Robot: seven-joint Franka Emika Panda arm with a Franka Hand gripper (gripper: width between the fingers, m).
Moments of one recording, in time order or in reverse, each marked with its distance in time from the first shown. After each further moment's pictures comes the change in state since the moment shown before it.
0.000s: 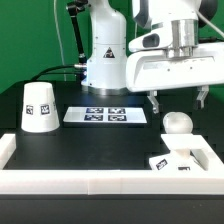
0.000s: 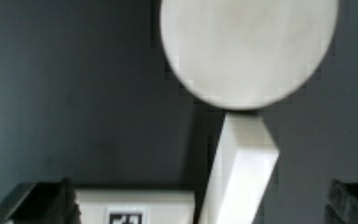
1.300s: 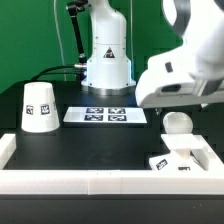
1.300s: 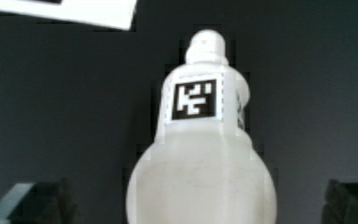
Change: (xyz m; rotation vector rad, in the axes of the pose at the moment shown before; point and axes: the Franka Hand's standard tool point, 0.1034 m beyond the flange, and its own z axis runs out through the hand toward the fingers) arm -0.024 -0.011 0.014 0.020 -0.870 0.047
